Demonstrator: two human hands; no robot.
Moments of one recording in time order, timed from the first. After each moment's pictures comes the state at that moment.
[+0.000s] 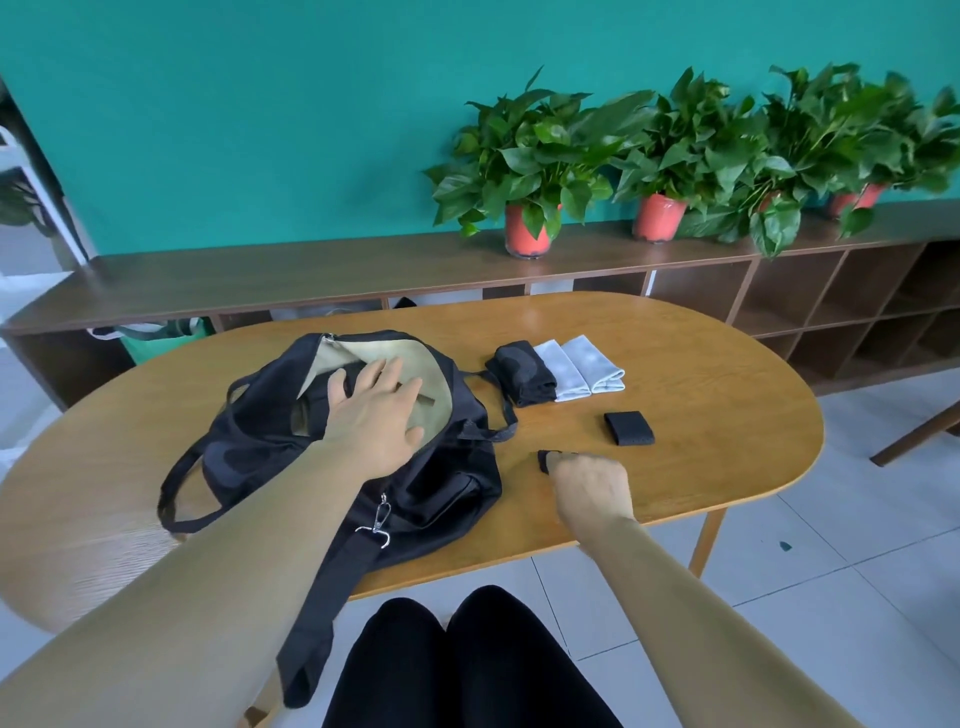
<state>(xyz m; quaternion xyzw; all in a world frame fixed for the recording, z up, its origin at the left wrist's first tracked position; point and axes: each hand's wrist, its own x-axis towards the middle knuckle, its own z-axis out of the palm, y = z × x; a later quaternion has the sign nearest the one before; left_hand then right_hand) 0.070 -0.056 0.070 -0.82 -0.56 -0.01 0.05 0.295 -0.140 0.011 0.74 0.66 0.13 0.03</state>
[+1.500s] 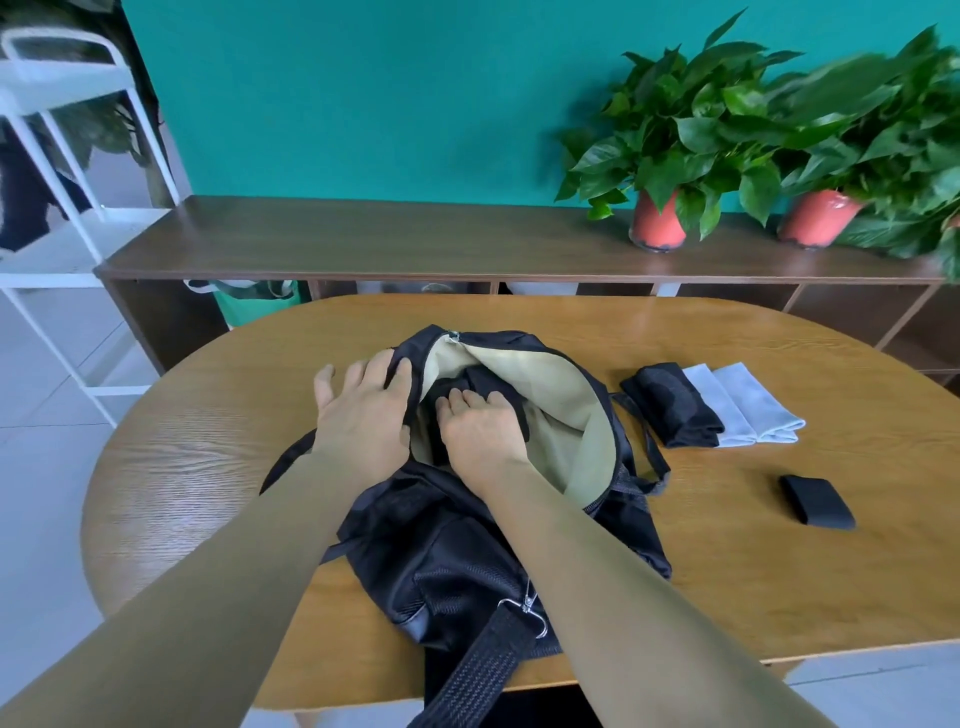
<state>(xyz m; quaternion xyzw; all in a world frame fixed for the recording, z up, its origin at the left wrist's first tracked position) -0.072 0.025 0.044 -0.76 -0.64 -0.05 0.06 0.069 0.043 -0.001 0.56 0.81 0.16 0.00</state>
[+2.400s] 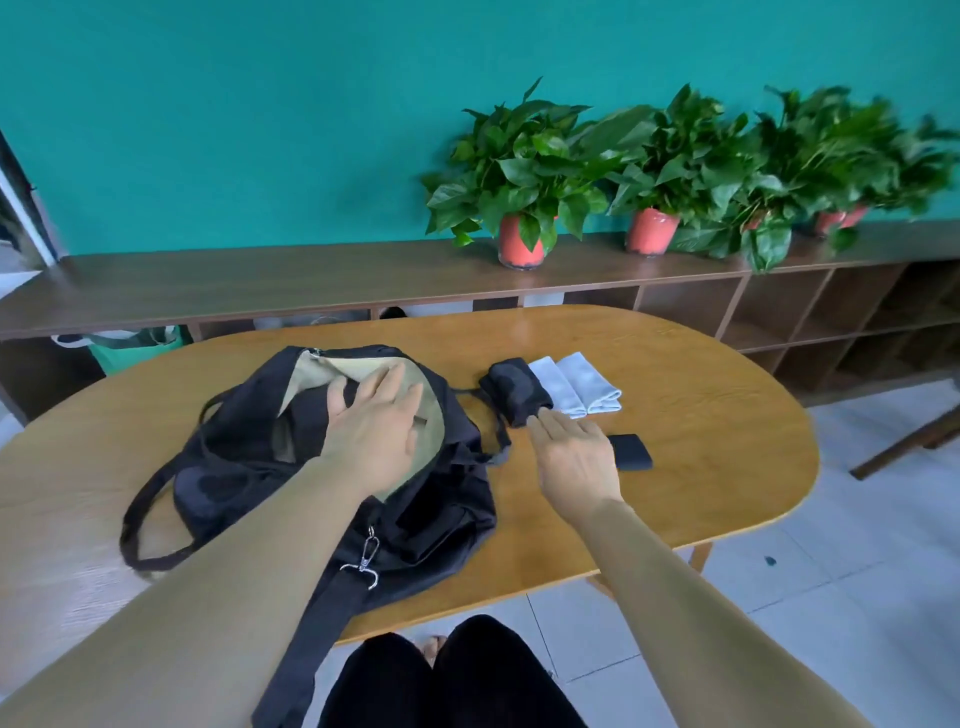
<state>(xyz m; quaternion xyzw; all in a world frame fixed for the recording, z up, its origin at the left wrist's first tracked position) 0.074 -0.038 0.075 -0.83 -0.55 -0.04 0.05 0.300 -0.088 0.021 0.69 0.70 0.19 -0.08</state>
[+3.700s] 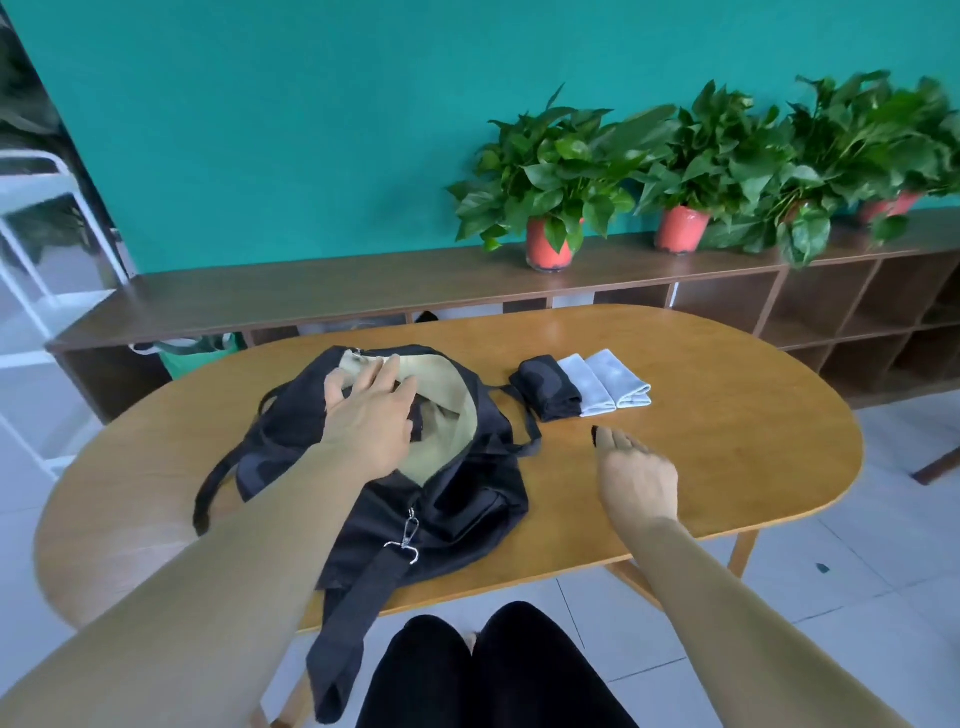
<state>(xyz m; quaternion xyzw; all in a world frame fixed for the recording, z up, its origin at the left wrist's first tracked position) 0.048 -0.055 0.090 -0.81 -0.58 -0.01 0.09 0.312 -0.127 0.009 0.75 0.62 0.21 -0.13</state>
